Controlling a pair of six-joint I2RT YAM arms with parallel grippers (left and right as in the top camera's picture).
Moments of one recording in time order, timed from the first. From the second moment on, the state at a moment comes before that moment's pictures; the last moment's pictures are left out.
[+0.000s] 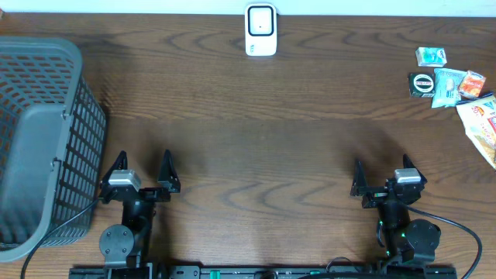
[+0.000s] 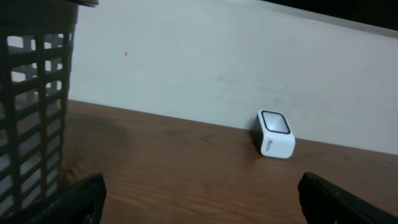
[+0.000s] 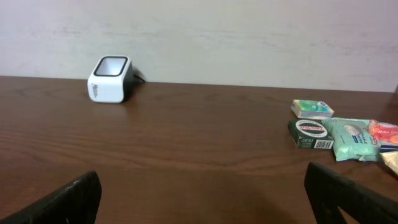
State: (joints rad) left arm 0.02 0.01 0.01 0.07 0.05 -0.22; right arm -0.08 0.01 0.01 -0.06 -0.16 -0.03
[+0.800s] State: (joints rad) left arm 0.04 0.01 0.01 -0.10 0.05 -0.04; right arm -0.08 0.01 0.01 -0.06 -0.16 -0.03
